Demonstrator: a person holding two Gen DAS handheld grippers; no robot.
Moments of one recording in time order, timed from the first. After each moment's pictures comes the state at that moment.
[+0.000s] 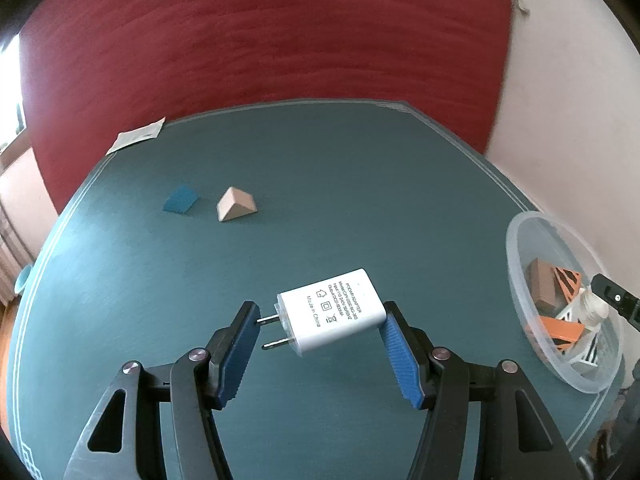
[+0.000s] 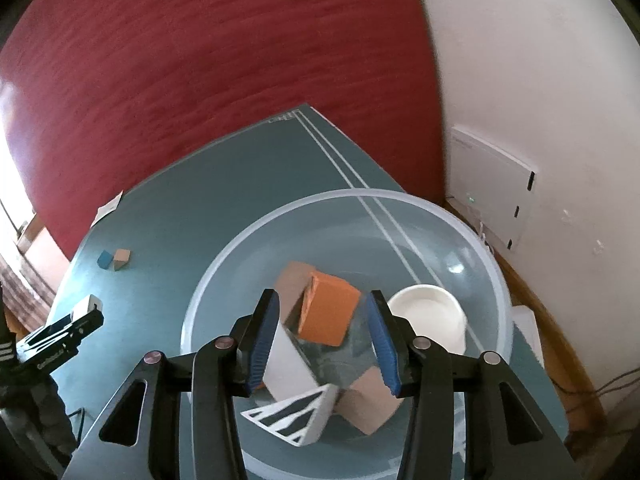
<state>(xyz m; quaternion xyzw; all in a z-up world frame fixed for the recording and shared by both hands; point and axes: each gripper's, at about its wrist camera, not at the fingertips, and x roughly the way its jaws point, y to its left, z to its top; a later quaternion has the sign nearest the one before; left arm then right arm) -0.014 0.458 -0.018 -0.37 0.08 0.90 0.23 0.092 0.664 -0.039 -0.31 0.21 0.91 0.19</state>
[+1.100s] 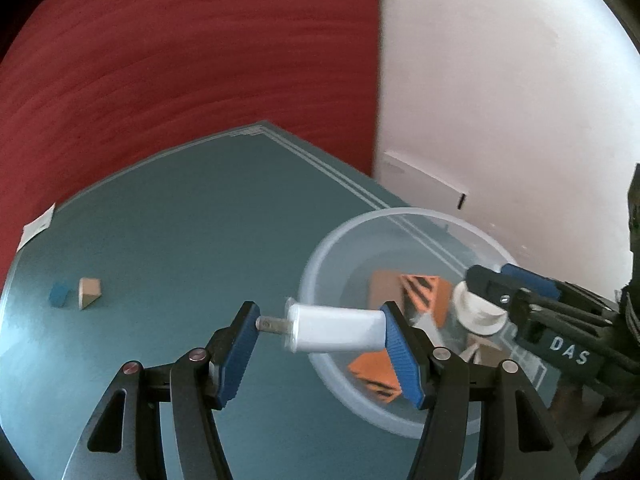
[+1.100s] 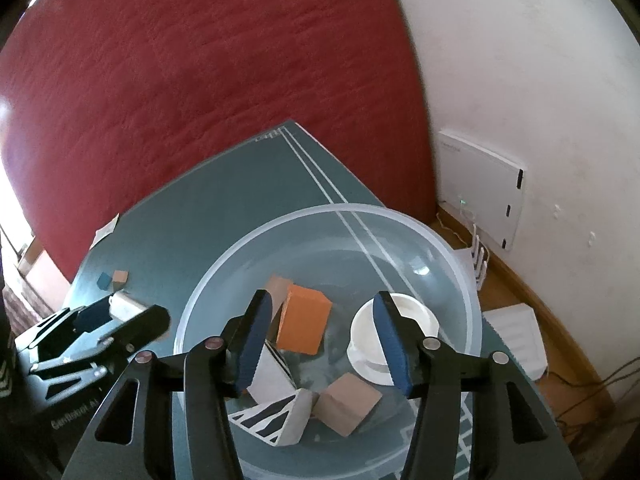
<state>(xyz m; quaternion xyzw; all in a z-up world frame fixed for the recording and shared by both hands) 0.028 0.560 -0.002 -0.32 0.15 0.85 0.38 0.104 0.677 -0.036 -0.28 0.23 0.91 0.21</state>
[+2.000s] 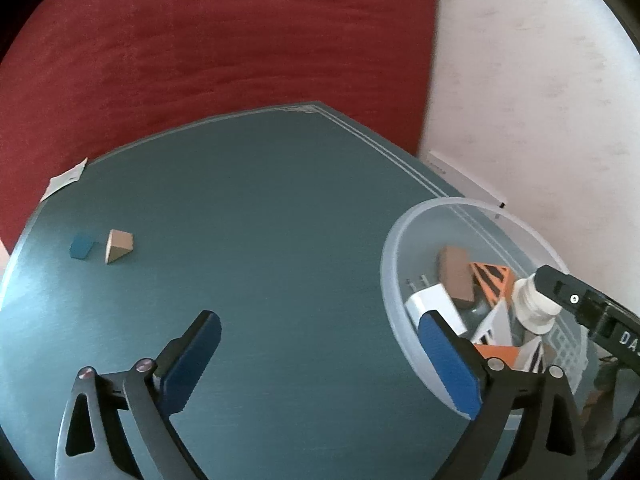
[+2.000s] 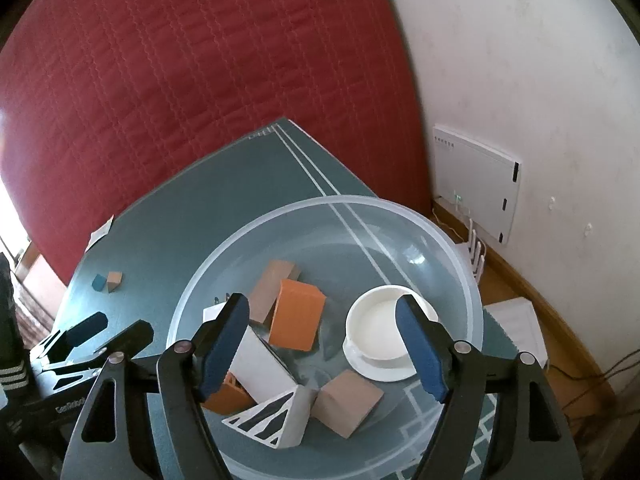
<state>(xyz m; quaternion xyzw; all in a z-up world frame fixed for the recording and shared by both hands) 0.005 0.523 -0.023 -0.35 0.11 0.88 0.31 0.107 0.679 -0.039 -0.28 0.23 0.91 0.21</state>
